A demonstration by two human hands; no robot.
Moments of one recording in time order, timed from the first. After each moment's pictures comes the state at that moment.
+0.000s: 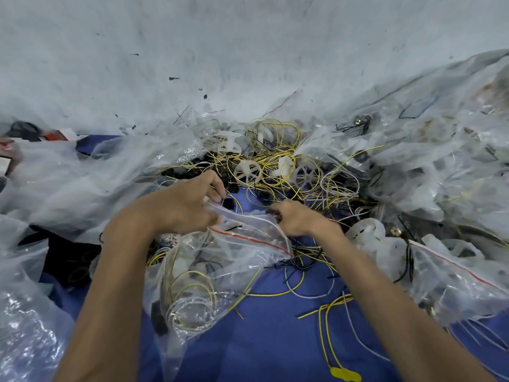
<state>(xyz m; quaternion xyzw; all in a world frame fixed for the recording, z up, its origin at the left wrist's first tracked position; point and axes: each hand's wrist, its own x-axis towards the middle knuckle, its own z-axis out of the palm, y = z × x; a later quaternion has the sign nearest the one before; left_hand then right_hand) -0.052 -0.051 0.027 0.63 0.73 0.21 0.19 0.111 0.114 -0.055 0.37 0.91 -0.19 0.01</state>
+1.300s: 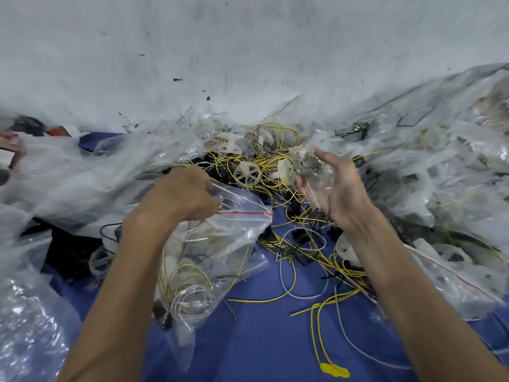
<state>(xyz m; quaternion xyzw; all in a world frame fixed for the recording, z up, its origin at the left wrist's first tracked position) -0.031 -0.046 0.037 0.52 0.84 0.14 -0.01 0.156 0.090 0.012 0.20 0.45 -0.76 -0.43</state>
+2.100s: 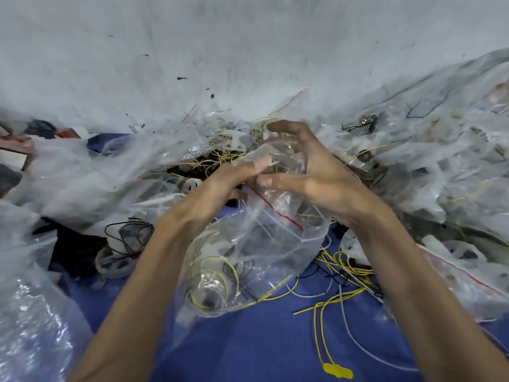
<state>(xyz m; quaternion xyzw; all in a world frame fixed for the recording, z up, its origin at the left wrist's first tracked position) 0.006 -0.041 0.035 0.59 0.52 0.49 0.37 0.152 0.042 0.044 0.15 0.79 -0.49 -0.33</state>
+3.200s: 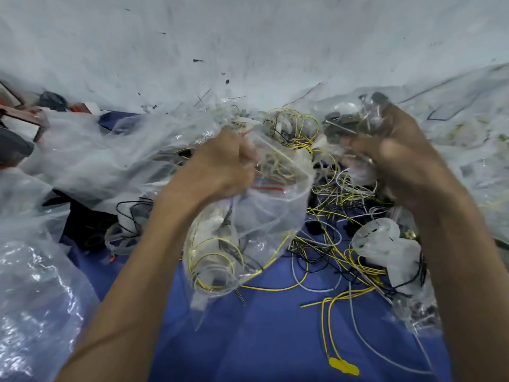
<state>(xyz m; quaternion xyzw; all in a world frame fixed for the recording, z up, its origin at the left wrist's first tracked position) -0.008 -0.043 0.045 0.56 0.75 0.35 0.06 0.185 0.065 0.061 0.22 0.75 -0.48 -0.40</state>
